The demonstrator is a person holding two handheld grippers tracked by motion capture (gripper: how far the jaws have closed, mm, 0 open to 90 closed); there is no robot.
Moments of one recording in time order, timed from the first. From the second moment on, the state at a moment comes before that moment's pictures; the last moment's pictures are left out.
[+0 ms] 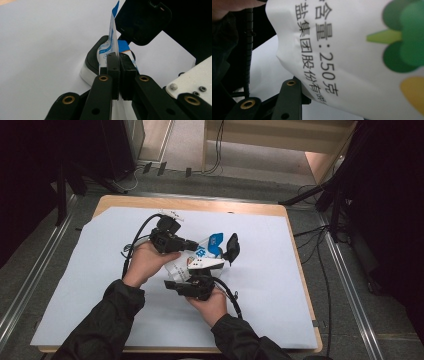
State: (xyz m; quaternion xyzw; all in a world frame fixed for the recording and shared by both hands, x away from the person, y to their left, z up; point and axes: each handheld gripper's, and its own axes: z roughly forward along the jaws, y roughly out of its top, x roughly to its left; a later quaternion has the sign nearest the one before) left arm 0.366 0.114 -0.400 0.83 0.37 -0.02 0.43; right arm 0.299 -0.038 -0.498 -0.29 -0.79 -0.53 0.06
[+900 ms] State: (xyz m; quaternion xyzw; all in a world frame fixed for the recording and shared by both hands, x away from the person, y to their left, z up) left arm 0.369 0.111 -0.409 0.83 0.37 -0.03 0.41; right arm 0.299 -0.043 -0.509 -0.29 -0.81 -0.51 0.03
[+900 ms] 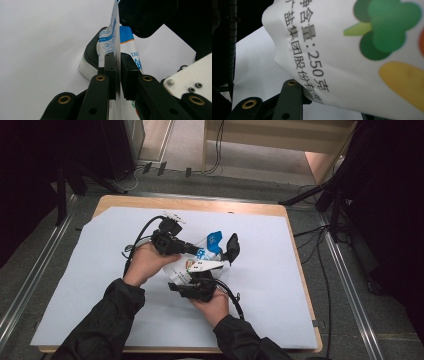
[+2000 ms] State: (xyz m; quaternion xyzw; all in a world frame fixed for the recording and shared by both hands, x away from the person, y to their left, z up) left arm 0.371 0.113 -0.410 0.85 0.35 -0.04 0.40; right arm 0.299 -0.050 -0.523 -0.29 -0.82 -0.48 0.01
